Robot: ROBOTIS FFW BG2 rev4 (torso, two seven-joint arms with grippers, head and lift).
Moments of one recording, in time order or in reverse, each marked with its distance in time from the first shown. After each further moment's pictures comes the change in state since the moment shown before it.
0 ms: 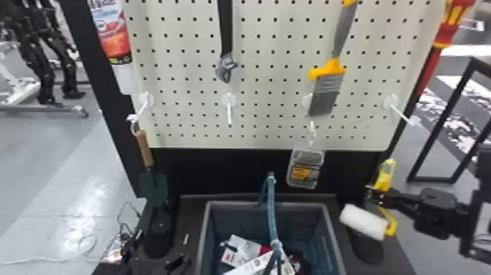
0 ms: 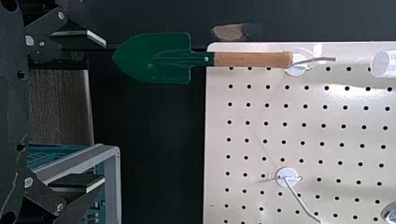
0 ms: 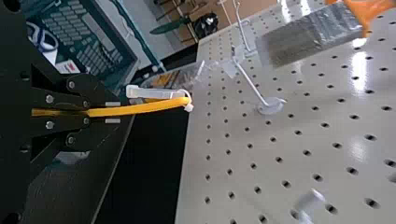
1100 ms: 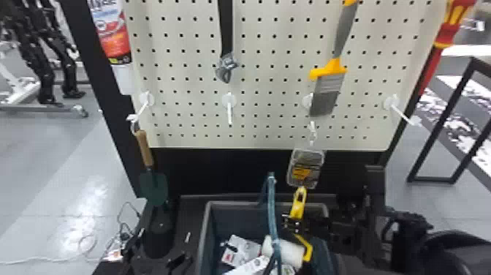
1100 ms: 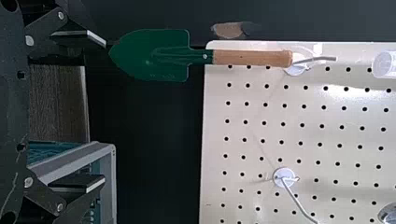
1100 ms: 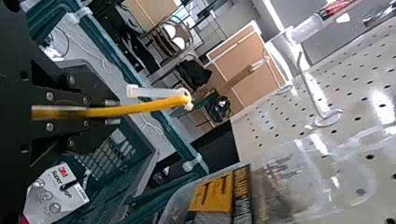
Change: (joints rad) left arm -0.013 0.000 -0.008 0.015 0.016 -0.010 0.000; right arm -0.191 0.124 0.364 0.264 -0.020 -0.050 0.136
